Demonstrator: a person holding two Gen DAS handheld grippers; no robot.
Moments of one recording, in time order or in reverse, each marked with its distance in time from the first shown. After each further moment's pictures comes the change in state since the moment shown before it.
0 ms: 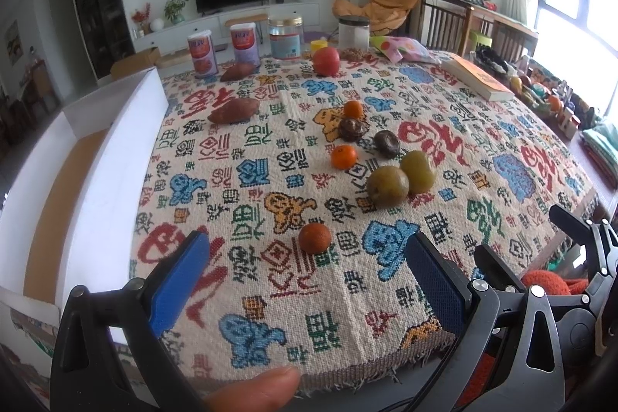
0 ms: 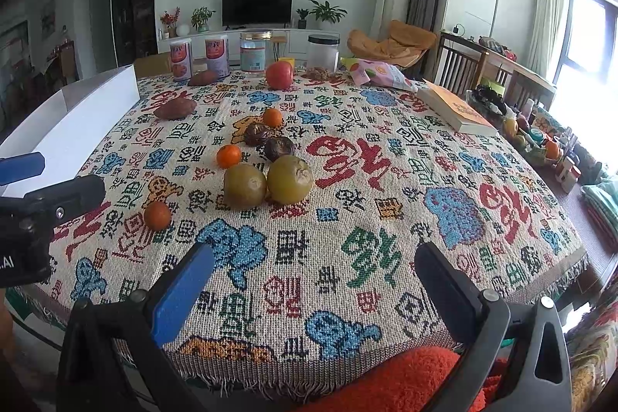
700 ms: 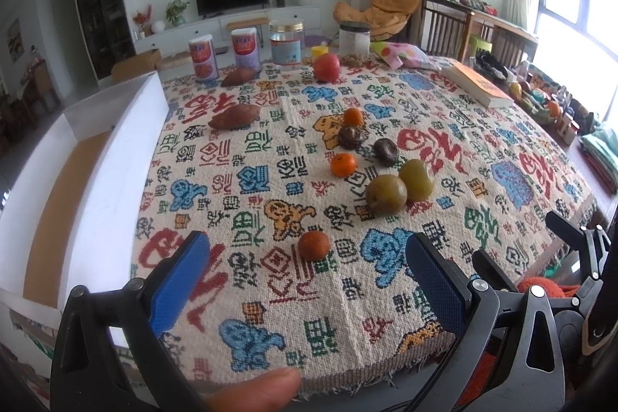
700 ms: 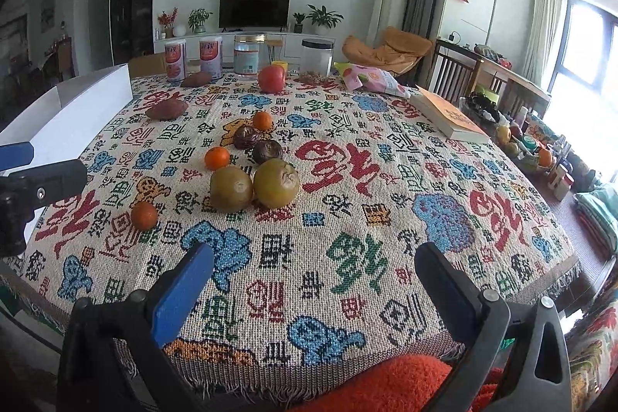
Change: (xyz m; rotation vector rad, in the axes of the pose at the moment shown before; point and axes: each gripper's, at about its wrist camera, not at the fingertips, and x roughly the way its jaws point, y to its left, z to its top) left arm -0.003 0.001 0.005 -0.014 -0.015 -0.008; right arm 0.005 -0.006 -0.001 -0.022 -0.006 -0.017
